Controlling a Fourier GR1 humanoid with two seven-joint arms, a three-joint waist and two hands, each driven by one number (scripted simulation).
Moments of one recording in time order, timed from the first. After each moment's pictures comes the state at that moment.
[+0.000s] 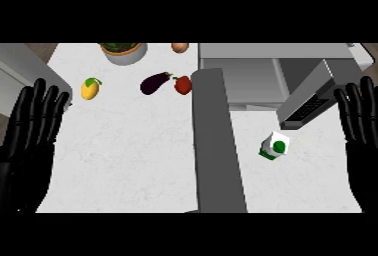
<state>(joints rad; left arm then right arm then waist) 0.00 0.09 -0.03 -2.10 -0.01 -0.02 0.02 -0.01 -0.08 -0.01 -2.10 0.00 0.02 -0.03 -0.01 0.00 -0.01</state>
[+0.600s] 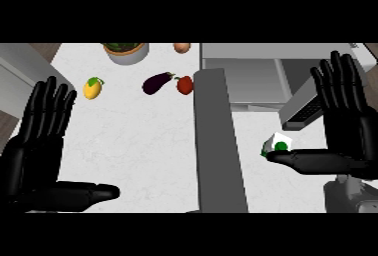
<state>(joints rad) -0.03 0.06 0.02 -2.01 0.04 -0.03 0.03 -0.20 -0.07 -0.07 -1.87 -0.08 0.02 0.03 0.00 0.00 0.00</state>
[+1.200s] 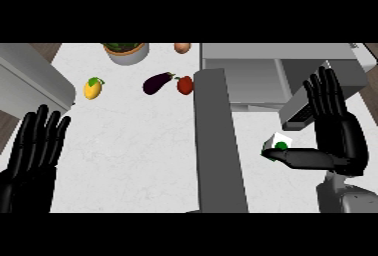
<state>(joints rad) 0.17 0.03 -0.03 -2.12 0.04 -0.05 0.00 -0.15 -0.07 -0.09 -1.73 -0.06 0.02 -0.05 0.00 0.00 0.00</state>
